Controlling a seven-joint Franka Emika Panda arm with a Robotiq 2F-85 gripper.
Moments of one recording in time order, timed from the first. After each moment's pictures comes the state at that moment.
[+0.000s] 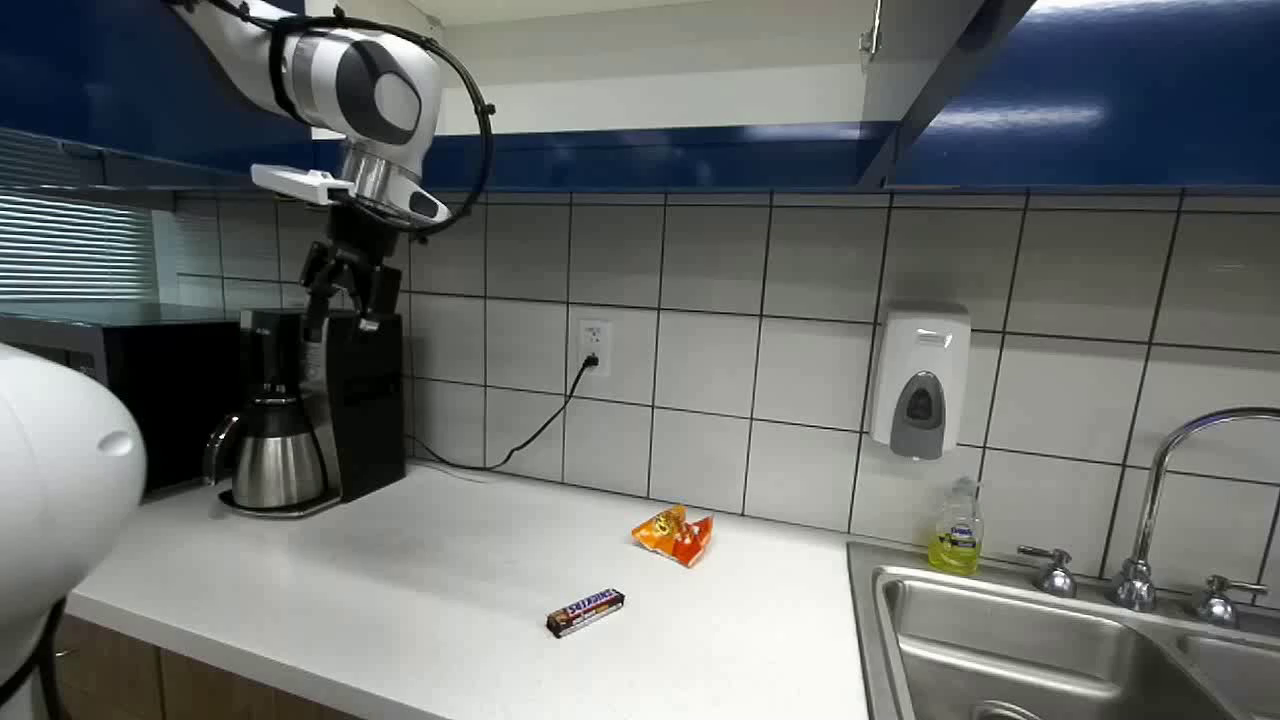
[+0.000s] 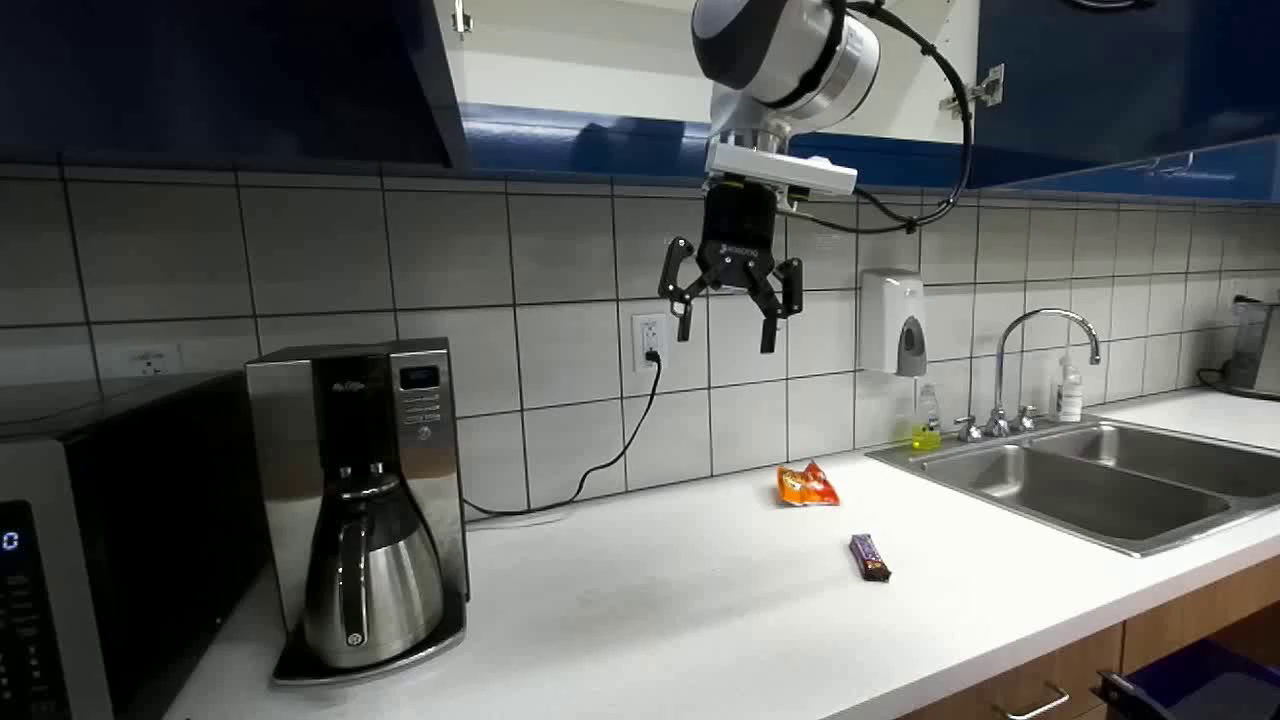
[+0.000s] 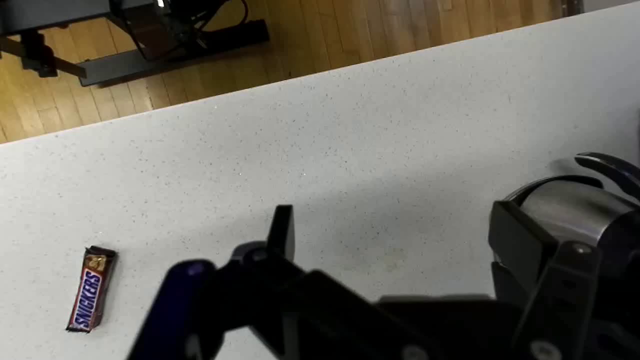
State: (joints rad) arm 0.12 -0.25 0.13 -2.18 0.29 1.85 0.33
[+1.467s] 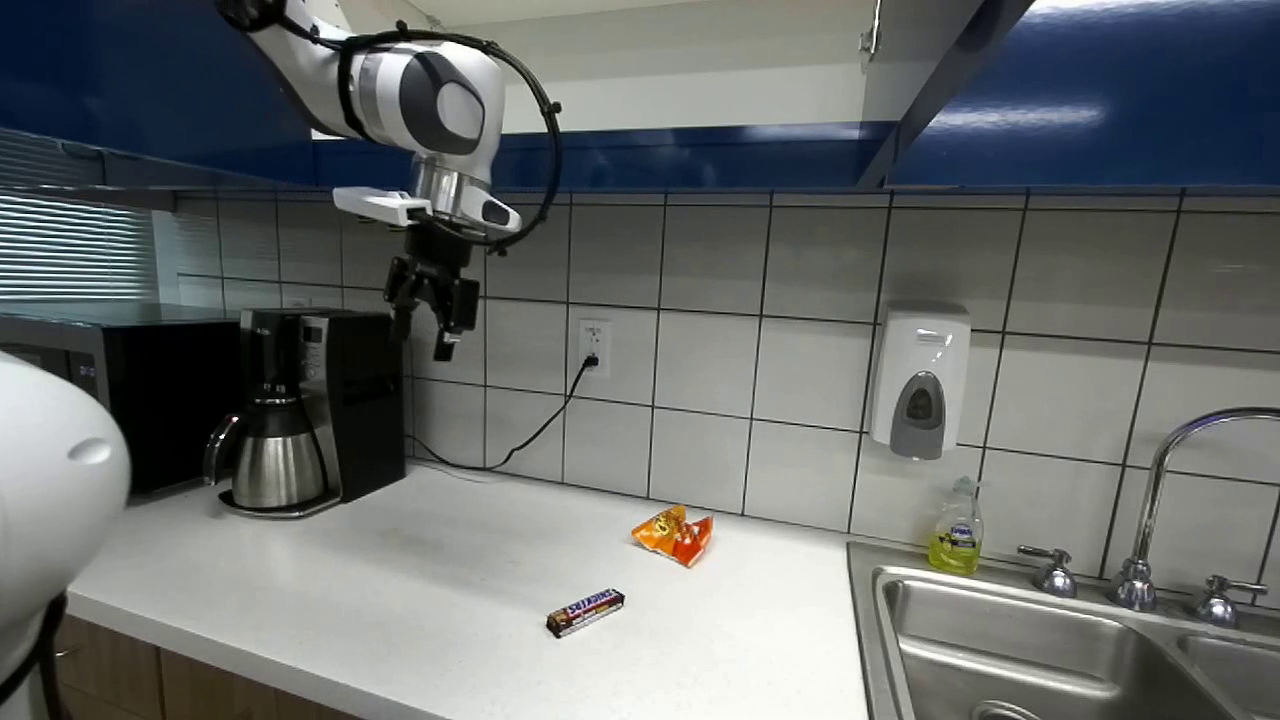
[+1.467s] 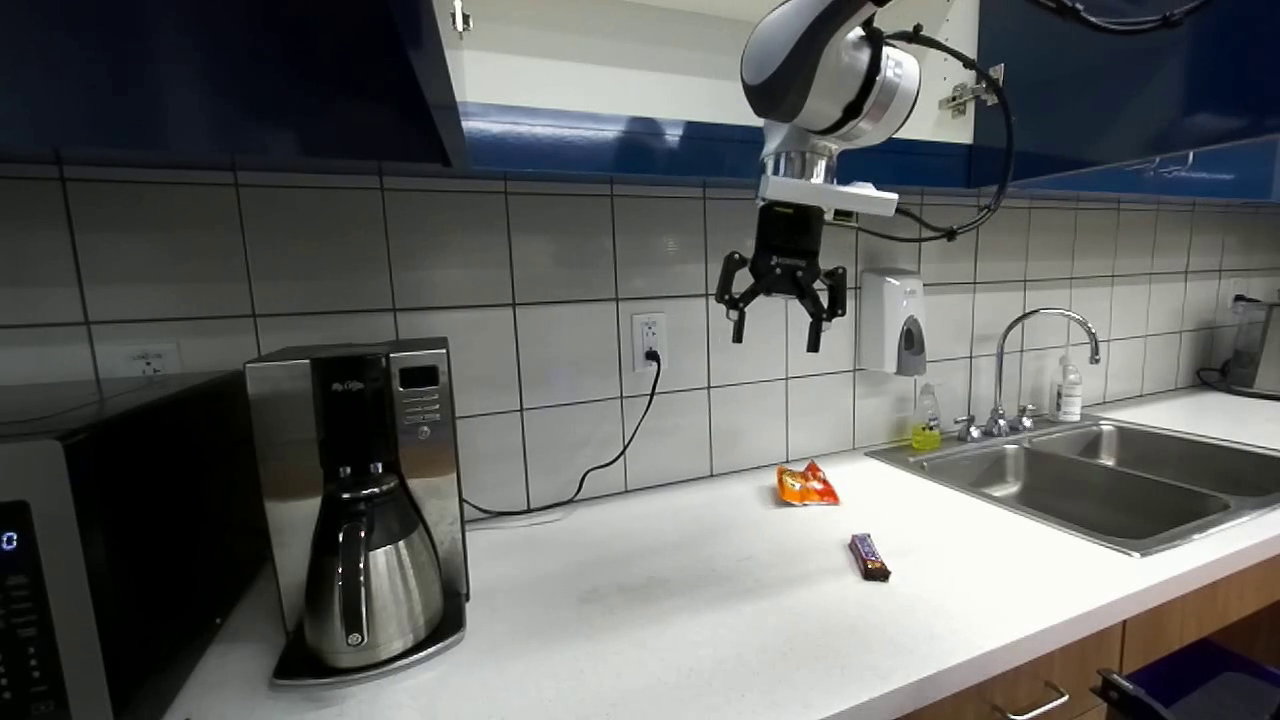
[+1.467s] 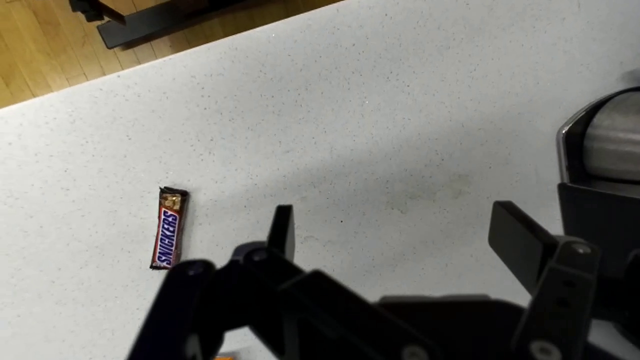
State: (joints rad) arm 0.04 -0.24 0.04 -2.21 0.21 1.94 0.27
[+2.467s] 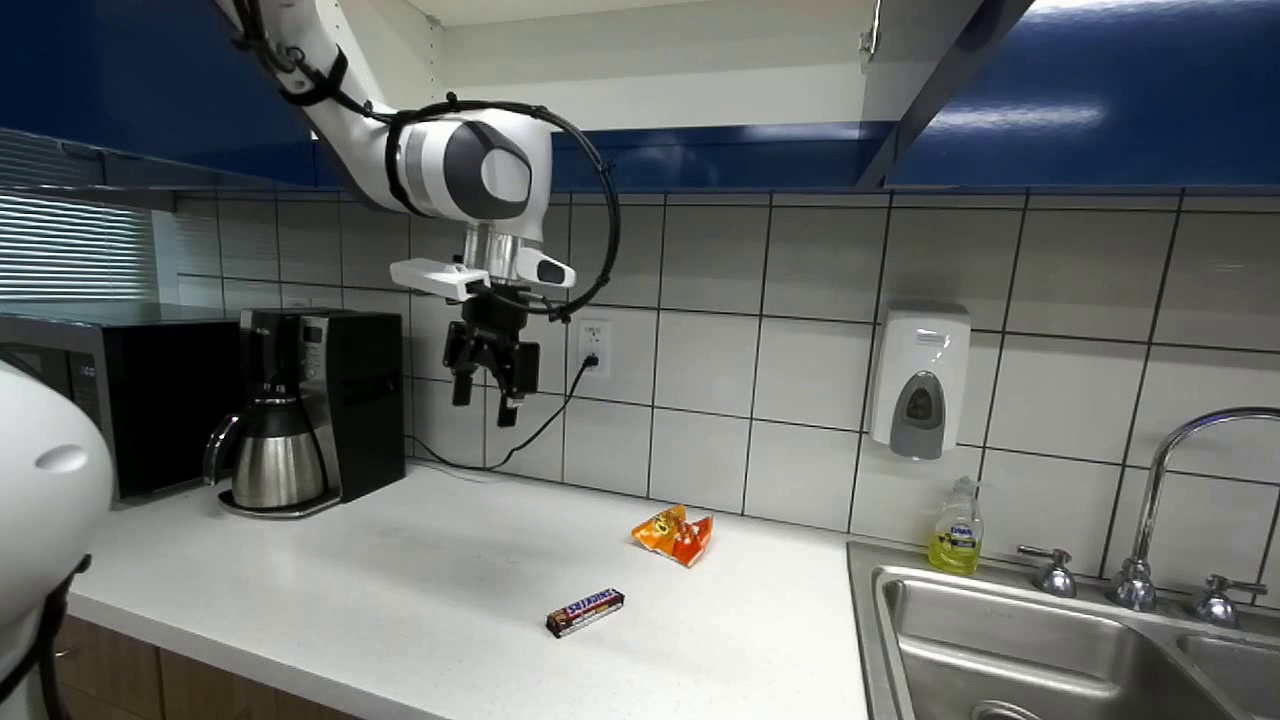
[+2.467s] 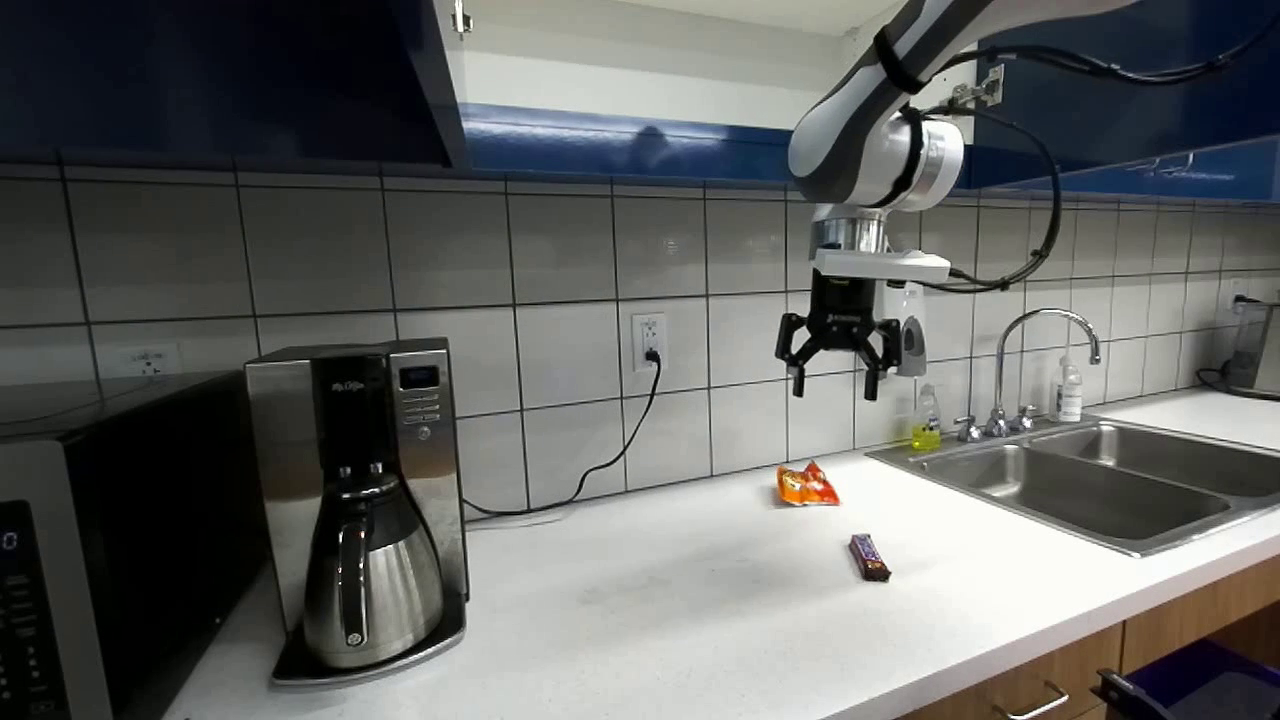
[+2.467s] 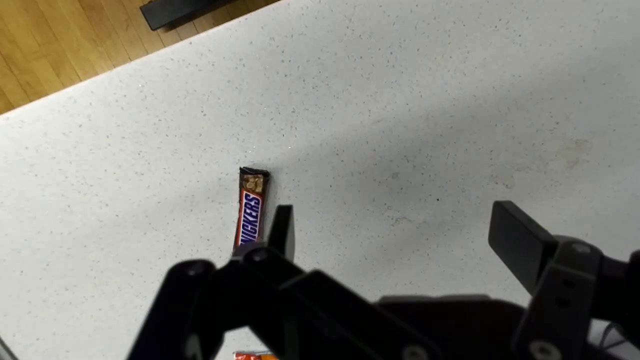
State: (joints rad) arm -0.03 -0.21 -0.03 -2.35 0.11 2.13 0.21
